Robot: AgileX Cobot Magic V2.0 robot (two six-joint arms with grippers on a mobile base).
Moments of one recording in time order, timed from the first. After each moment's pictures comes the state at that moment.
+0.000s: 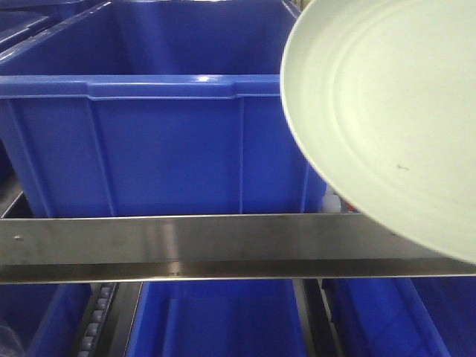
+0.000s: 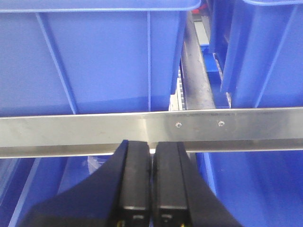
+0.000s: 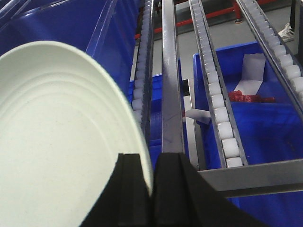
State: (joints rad) left arm -0.06 -0.01 0.00 0.22 0.35 -0.18; right arm 0.10 0.31 -0.26 0.34 0.22 0.05
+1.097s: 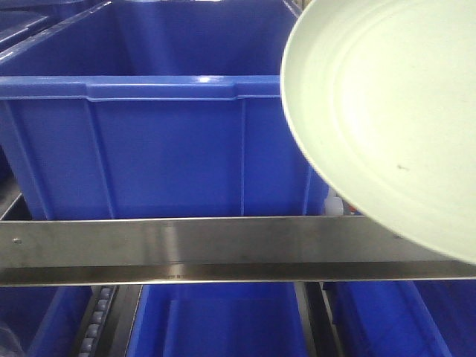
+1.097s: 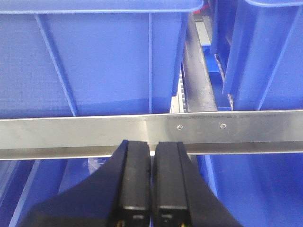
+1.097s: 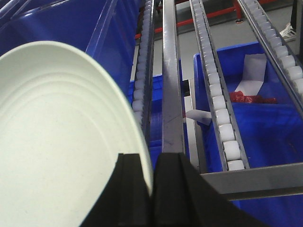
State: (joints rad) left arm -0.06 -0.01 0.00 0.22 0.35 -0.18; right arm 0.10 0.31 -0.26 0.34 0.22 0.05
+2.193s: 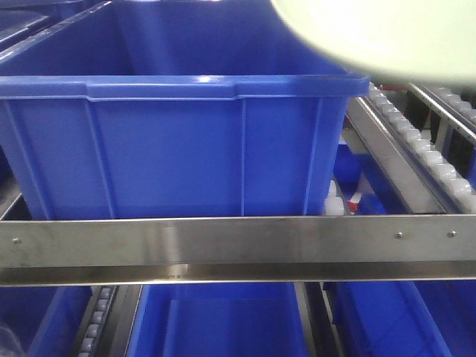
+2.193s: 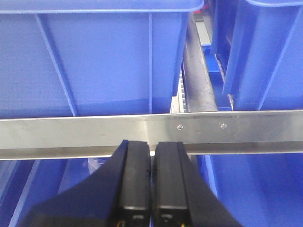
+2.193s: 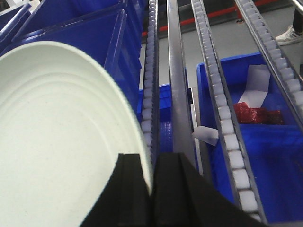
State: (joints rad) left arm -0.06 -0.01 0.00 0.22 0.35 -0.18; right arm 0.11 0.74 -0.64 0.34 0.20 0.05
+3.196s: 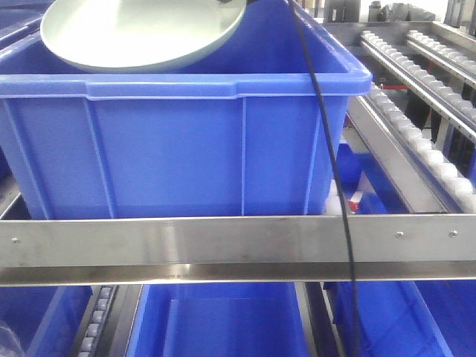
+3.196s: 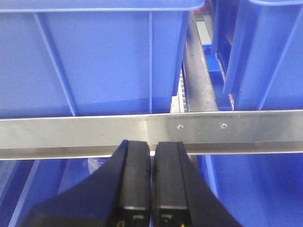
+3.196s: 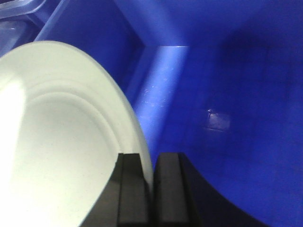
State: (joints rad) left arm -0.06 -0.01 0.00 0.22 0.35 -0.18; right arm 0.47 1.85 -1.62 0.34 0.26 0.05
